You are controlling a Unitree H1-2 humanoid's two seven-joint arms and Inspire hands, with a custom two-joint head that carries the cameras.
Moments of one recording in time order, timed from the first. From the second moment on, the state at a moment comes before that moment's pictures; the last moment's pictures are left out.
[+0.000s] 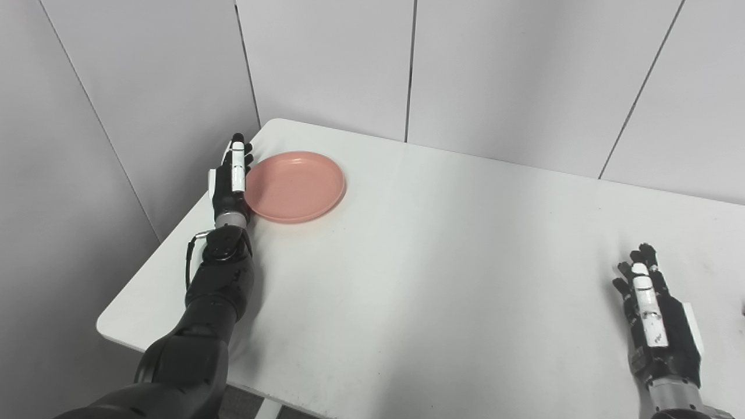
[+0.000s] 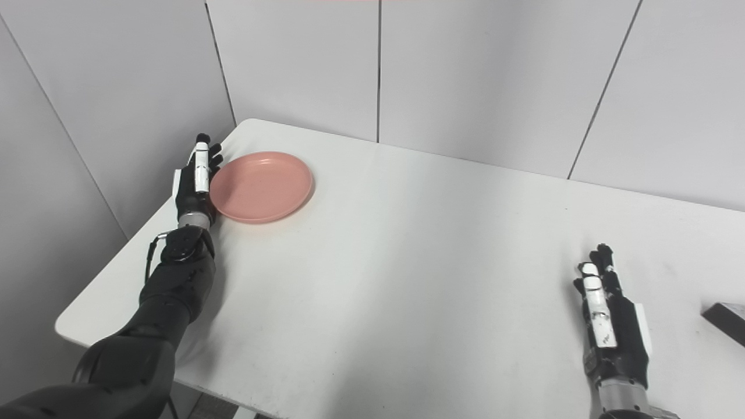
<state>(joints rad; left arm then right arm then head) -0.61 0.37 0.32 0.95 -0.24 -0.29 0.12 -0.26 -0.07 -0.07 0.17 0.13 0.02 0.09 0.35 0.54</state>
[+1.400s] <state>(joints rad) -0.56 0.22 0.16 0.65 -0.25 -0.07 -0.08 -0.25 -0.06 -0.07 0.15 0.14 0.03 0.07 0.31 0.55</state>
